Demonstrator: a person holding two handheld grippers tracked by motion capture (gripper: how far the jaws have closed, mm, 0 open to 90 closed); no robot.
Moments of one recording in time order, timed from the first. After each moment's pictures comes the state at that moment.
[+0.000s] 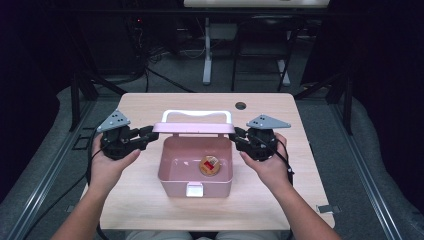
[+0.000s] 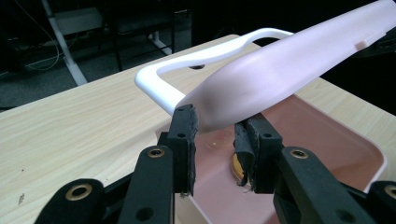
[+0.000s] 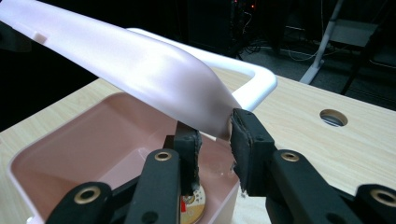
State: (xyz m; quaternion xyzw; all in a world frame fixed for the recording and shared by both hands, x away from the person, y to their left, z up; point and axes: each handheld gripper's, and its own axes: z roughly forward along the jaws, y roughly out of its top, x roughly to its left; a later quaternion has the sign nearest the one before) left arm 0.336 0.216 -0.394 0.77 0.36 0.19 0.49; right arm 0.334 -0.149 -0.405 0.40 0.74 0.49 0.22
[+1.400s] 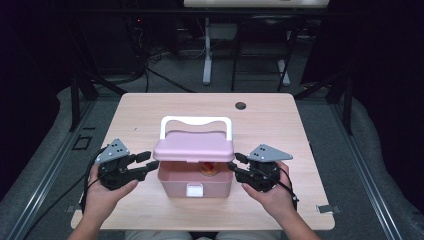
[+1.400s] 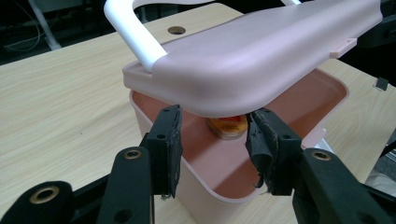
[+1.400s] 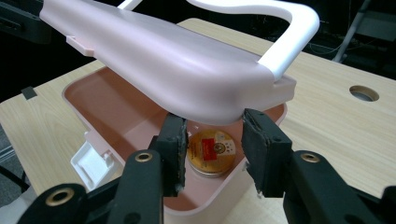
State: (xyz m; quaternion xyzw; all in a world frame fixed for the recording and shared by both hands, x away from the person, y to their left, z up) left arm 0.288 0.220 -0.429 0.79 0.36 0.17 0.48; right arm 0.279 -0.153 -0.437 0.37 0.77 0.49 0.20
